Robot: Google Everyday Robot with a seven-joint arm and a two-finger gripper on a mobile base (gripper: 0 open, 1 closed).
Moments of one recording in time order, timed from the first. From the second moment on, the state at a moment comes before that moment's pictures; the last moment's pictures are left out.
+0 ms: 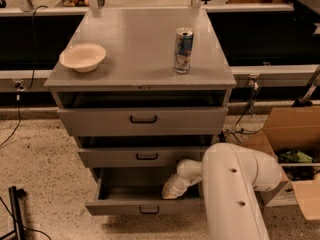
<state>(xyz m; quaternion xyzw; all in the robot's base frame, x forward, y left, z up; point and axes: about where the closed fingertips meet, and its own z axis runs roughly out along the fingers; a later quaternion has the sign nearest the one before) 0.593 -0.035 0.180 -0.73 0.64 0.14 0.17</state>
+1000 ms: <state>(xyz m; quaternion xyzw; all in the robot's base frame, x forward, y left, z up) 0.597 -0.046 0.196 -0.70 0.63 0.22 0.24</state>
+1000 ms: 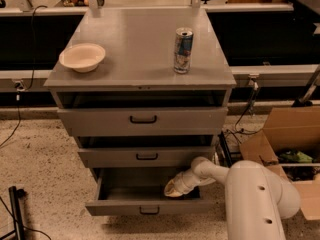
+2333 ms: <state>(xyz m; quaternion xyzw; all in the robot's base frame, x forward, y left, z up) 0.590 -0.040 0.191 -0.71 0.62 0.22 0.26</state>
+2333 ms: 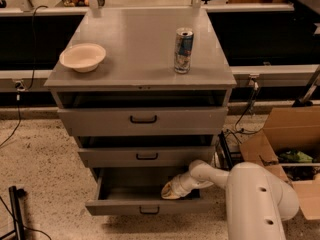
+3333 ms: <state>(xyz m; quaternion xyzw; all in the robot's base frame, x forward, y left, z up) 0.572 -0.035 0.176 -0.74 0.58 0.27 0.21</state>
